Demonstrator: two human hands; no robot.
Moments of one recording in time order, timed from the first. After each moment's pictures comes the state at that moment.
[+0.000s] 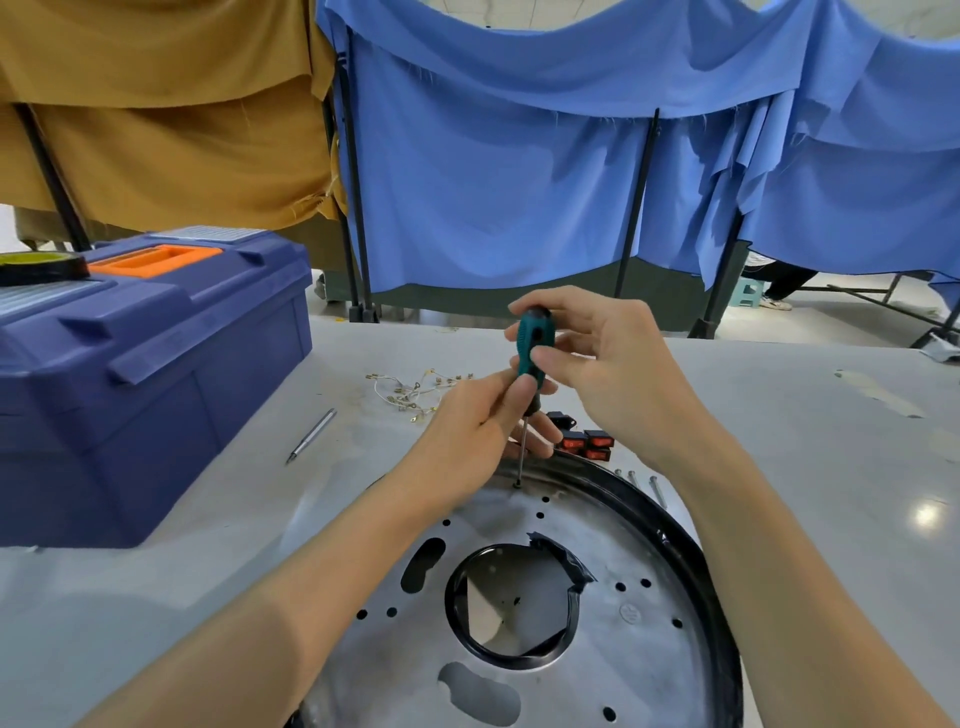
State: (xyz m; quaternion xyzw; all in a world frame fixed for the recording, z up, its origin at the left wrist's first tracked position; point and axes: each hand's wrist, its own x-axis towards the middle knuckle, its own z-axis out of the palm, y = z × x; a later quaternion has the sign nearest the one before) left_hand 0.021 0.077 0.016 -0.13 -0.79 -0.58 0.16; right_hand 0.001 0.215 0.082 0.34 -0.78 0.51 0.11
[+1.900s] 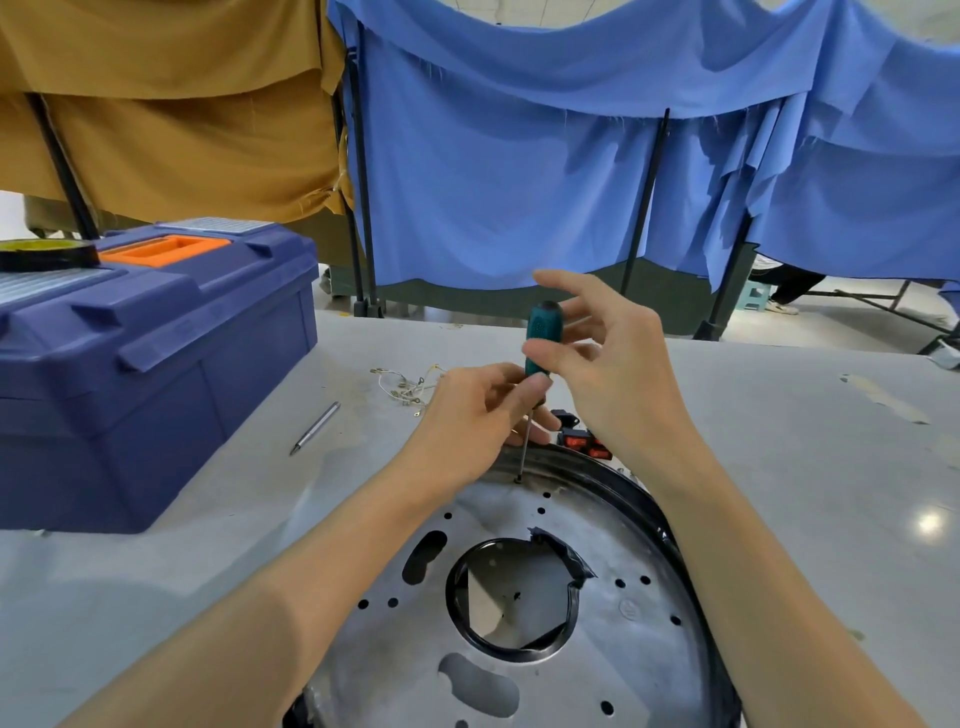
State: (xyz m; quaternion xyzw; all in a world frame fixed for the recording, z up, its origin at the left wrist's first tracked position) left_hand 0.021 0.074 0.019 -0.10 -0.78 -0.59 0.18; right_hand -0.002 0.206 0.071 0.30 -0.77 0.54 0.18
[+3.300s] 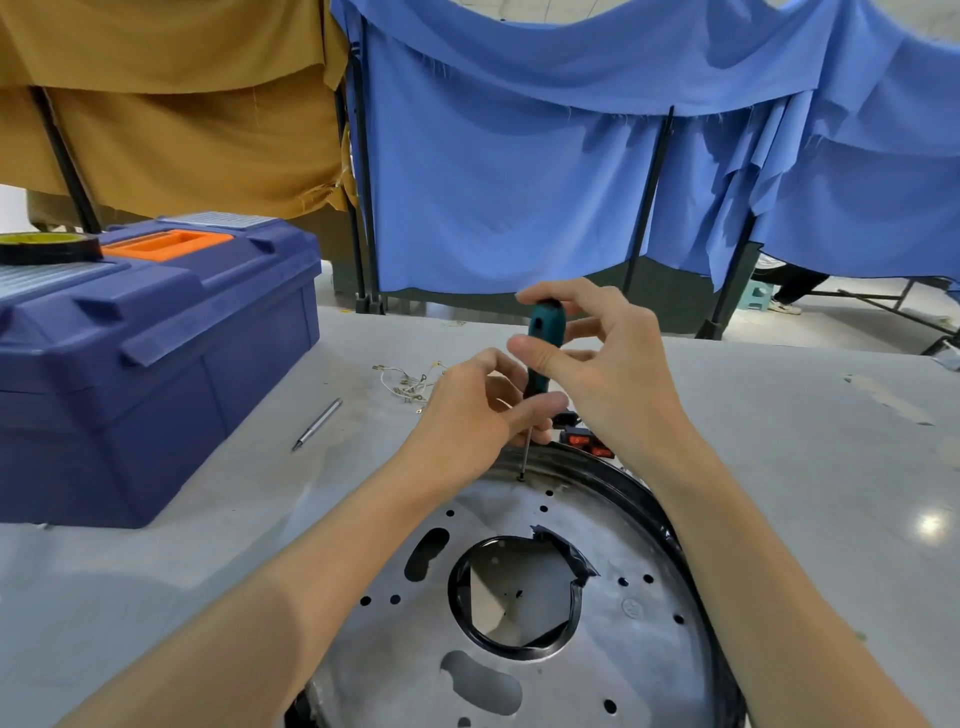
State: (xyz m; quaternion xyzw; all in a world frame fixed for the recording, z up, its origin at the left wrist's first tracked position) left_hand 0.019 0.072 0.017 -0.10 -0.77 -0.61 0.17; right_hand 0.000 0.204 0.068 0.31 -0.76 0.55 0.16
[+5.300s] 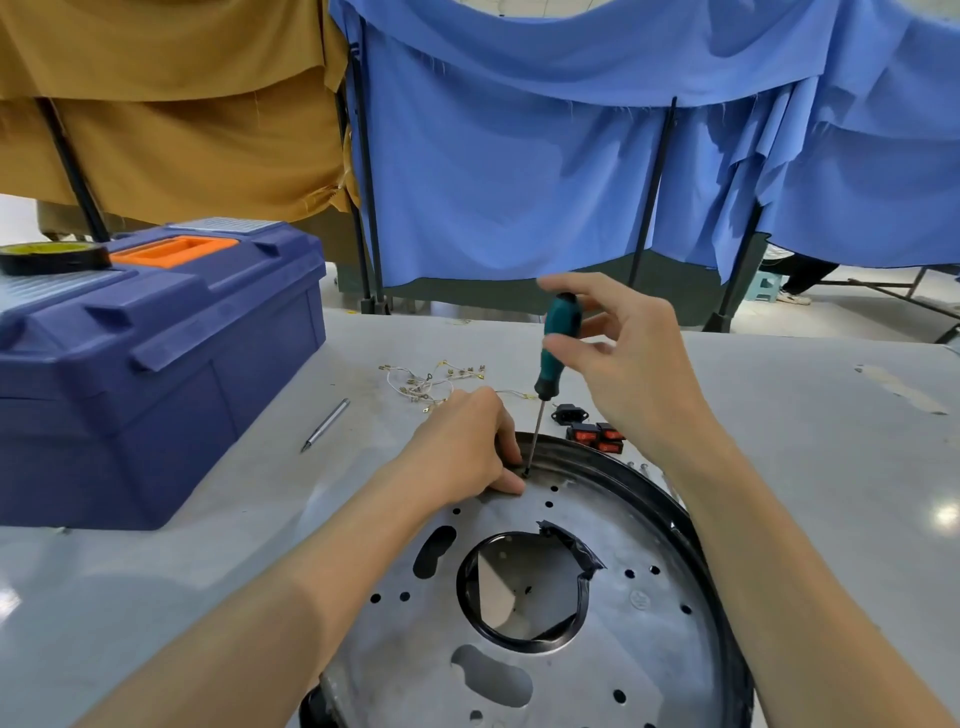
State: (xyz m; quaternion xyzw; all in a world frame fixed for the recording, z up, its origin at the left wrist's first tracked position) left_hand 0.025 0.066 0.022 0.01 -0.97 -0.25 0.07; right_hand -0.007 0.211 0.071 0.30 -0.77 0.53 0.17
